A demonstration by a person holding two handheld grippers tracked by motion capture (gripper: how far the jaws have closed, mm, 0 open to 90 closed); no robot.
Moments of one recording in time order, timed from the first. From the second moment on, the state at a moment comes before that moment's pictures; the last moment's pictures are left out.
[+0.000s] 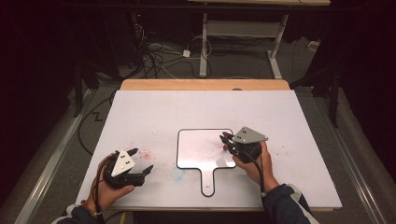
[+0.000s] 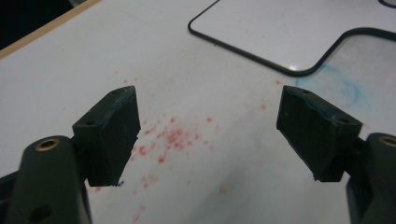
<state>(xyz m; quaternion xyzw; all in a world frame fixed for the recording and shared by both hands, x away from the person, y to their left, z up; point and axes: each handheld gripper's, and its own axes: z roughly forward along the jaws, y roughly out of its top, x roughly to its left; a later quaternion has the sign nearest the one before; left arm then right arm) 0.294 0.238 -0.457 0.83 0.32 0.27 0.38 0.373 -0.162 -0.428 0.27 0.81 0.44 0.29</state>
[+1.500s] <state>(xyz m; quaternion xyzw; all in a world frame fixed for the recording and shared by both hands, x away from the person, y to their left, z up) 0.288 0.241 -0.461 0.83 0.32 0.26 0.38 0.384 -0.127 -0.429 0.25 0.82 0.46 0.23</state>
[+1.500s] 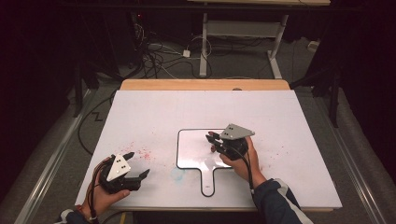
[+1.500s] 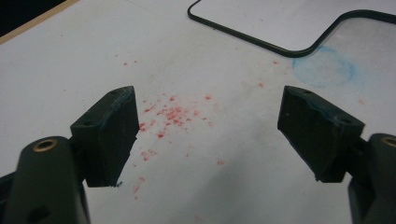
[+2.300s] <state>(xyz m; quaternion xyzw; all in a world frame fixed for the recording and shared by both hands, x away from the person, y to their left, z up) 0.289 0.241 -0.462 0.83 0.32 0.25 0.38 0.397 -0.140 -0.430 0.31 0.79 0.43 0.31</state>
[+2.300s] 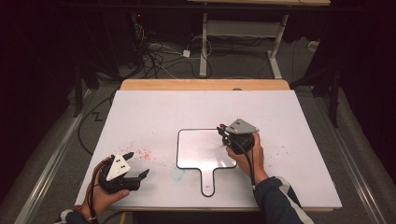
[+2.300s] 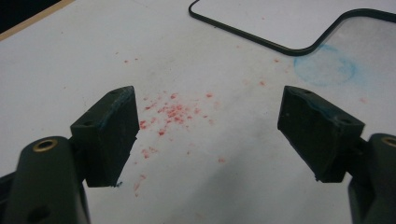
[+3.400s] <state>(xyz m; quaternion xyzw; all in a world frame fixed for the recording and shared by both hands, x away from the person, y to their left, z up) 0.289 0.240 -0.463 0.84 0.31 0.25 0.38 0.407 -0.103 -0.433 0.31 0.78 0.46 0.27</state>
